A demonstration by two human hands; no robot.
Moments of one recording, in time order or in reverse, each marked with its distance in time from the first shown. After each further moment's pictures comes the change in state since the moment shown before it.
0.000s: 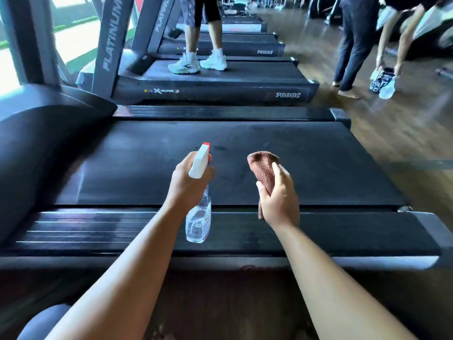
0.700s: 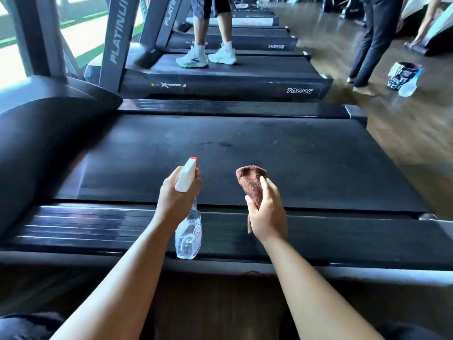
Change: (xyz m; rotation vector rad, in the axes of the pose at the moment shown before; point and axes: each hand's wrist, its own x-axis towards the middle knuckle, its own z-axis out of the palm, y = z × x) left_hand -0.001 -0.066 -0.009 -0.027 0.093 -0.075; right_hand -0.021 0.023 0.056 0.035 -0.129 0.022
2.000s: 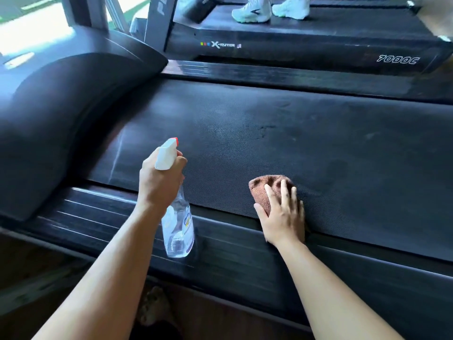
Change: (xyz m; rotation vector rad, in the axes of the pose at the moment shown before) left_hand 0.136 -0.109 -0.115 0.027 0.365 -0.159; right_hand 0.067 0.038 0.235 -0.451 -0.429 -0.046
